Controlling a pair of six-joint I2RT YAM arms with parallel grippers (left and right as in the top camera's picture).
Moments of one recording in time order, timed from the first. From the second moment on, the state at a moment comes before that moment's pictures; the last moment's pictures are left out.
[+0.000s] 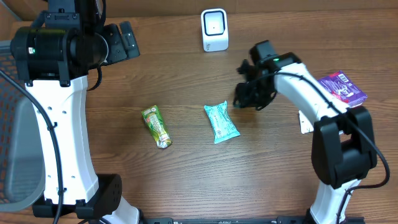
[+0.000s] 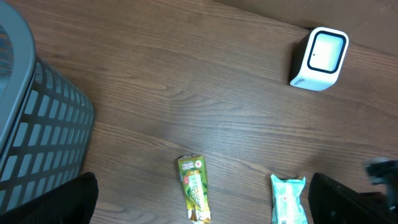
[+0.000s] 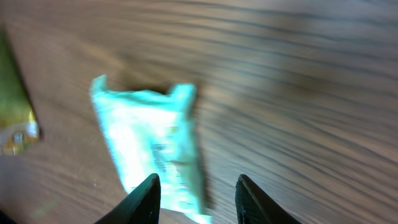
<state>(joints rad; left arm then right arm) -0.05 1.77 2.43 -1.61 -0.10 -0.34 0.38 2.00 1.53 -0.94 -0.36 0.10</state>
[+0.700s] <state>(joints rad) -0.05 1.77 2.43 -1.61 -0.10 -0.34 0.68 2.10 1.53 -0.72 -0.23 -0.06</state>
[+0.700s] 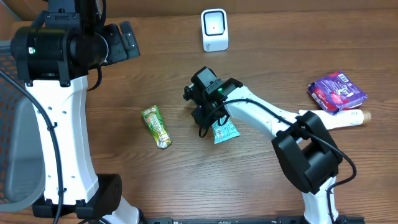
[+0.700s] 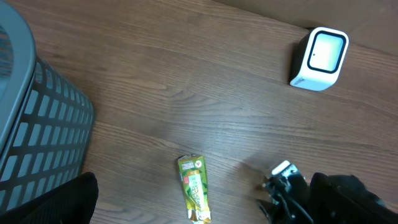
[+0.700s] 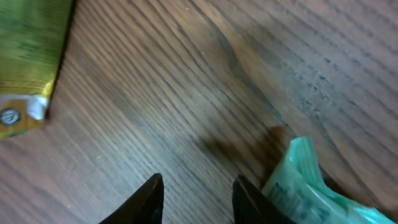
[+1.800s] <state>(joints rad) -0.05 1.77 2.43 -1.61 -0.10 -0.34 0.12 2.10 1.73 -1.15 -0.40 0.24</state>
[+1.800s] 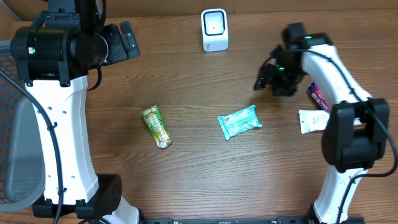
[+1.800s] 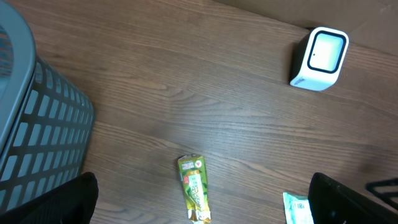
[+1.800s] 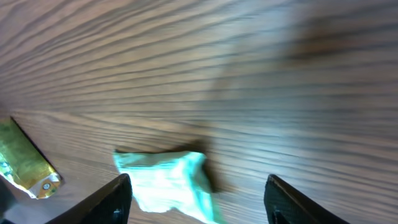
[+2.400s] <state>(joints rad) -0.05 1.77 2.43 -1.61 -0.10 -0.34 0.06 2.10 1.40 -0.93 -0.69 -0.12</state>
